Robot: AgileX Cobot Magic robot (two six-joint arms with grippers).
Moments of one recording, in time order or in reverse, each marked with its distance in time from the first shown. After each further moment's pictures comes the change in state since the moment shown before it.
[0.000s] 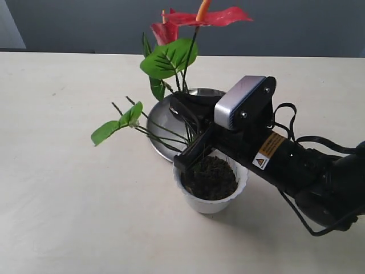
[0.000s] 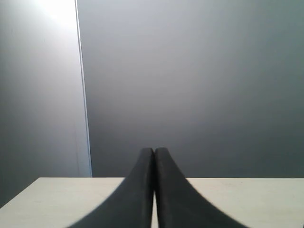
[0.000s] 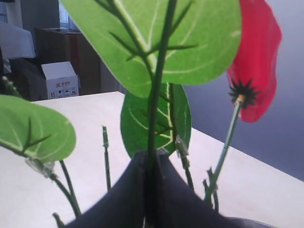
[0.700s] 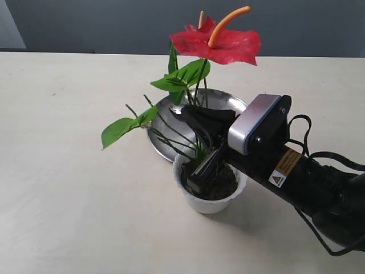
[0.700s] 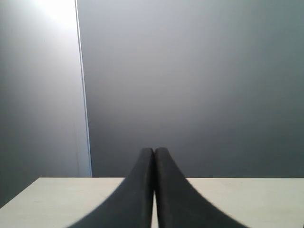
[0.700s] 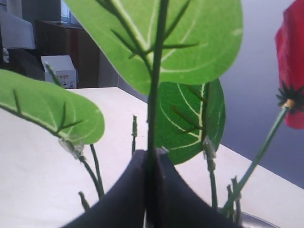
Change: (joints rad) left arm 0.000 0.000 0.000 0.000 0.000 0.000; right arm 0.000 -0.010 0.105 -0.022 -0.077 -0.085
